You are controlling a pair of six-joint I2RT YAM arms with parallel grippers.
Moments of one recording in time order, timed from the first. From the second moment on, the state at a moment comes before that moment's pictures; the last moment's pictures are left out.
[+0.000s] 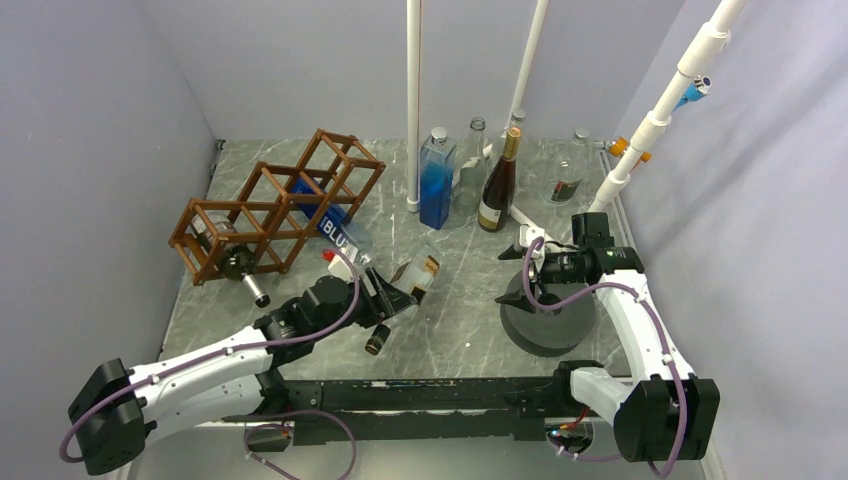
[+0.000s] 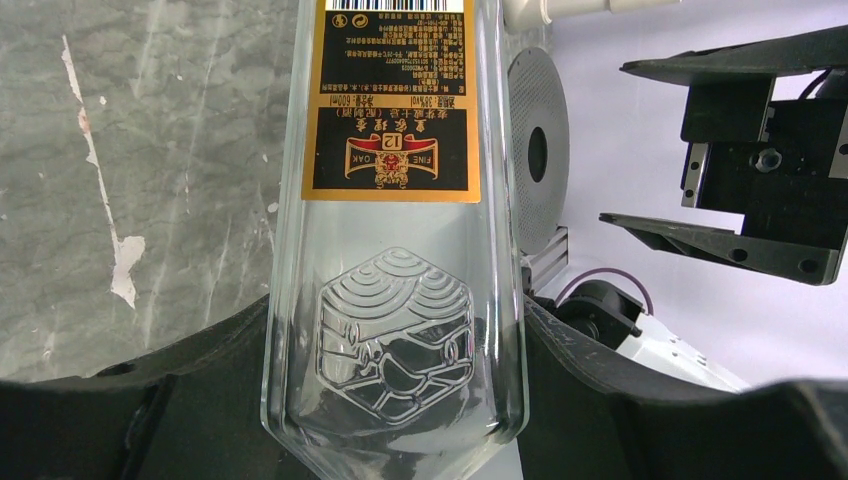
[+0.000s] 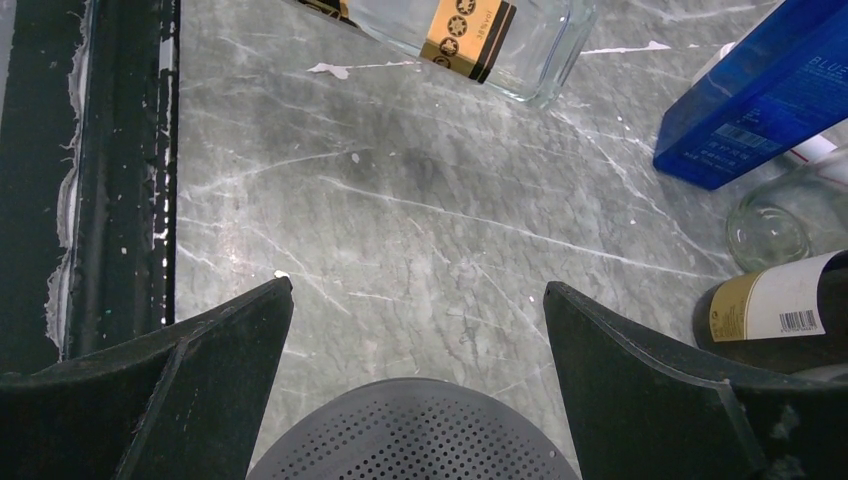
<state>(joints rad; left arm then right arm) -0.93 0.85 0.41 0.06 -0.07 -1.17 0.02 1.05 0.82 -0.88 -1.12 -1.18</state>
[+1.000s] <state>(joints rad) -0.93 1.01 0.41 0.17 0.10 -1.17 0.02 1.08 0.86 -1.03 -1.07 -1.36</state>
